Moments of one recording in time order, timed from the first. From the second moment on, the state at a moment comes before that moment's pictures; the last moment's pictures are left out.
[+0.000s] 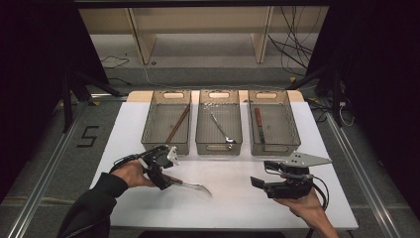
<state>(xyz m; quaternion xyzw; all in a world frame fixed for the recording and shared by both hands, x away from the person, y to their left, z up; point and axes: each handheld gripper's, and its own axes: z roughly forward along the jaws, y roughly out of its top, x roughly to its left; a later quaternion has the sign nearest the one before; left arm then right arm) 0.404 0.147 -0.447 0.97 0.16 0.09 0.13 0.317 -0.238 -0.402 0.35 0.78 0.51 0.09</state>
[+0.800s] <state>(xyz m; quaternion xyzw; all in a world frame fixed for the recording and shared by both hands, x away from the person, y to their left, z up) 0.412 0.139 -0.459 0.99 0.10 0.04 0.08 0.318 -0.240 -0.406 0.36 0.78 0.50 0.09</state>
